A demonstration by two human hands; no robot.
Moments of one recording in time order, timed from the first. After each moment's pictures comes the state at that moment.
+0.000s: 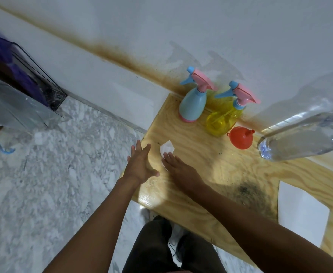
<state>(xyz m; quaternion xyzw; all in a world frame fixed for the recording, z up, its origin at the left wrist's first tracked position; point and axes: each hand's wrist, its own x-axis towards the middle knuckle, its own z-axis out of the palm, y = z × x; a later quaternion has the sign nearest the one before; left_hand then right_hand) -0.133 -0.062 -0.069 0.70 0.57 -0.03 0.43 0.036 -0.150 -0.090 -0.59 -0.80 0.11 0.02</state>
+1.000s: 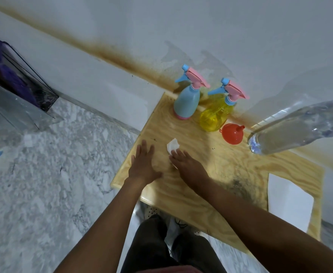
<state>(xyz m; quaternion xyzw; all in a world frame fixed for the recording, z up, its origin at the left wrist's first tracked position) -0.118 -0.082 -0.070 0.76 0.52 -0.13 0.36 0.053 -0.163 -0.057 -0.64 -0.76 0.12 -0.06</state>
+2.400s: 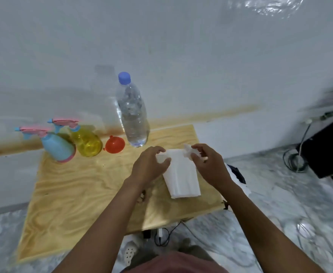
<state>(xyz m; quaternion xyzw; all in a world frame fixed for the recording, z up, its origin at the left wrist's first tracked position) 0.152 -0.310 0.082 0.89 0.25 0.01 0.37 0.244 -0.500 0.080 -0.86 -0.24 0.09 0.44</state>
